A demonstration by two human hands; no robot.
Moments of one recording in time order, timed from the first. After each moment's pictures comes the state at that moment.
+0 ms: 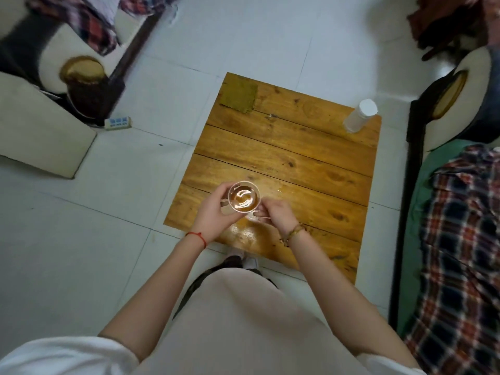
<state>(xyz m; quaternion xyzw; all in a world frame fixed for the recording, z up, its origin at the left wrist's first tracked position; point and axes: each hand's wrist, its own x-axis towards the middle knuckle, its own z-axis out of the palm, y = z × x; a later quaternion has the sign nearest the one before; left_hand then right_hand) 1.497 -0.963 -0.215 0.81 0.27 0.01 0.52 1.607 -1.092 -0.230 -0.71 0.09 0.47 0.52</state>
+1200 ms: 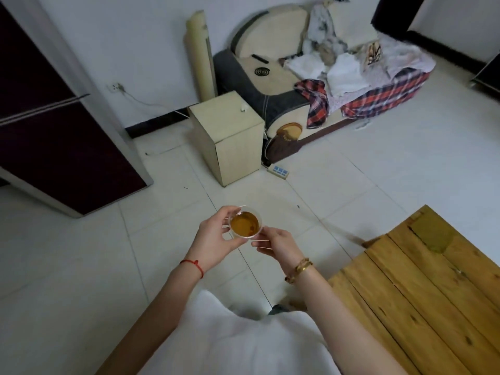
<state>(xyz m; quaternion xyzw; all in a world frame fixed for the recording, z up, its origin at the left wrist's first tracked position) 1.117 -0.673 -0.117 0.68 0.52 0.25 0.45 1.282 -0.709 -0.140 -0.64 -0.21 0.62 0.40</state>
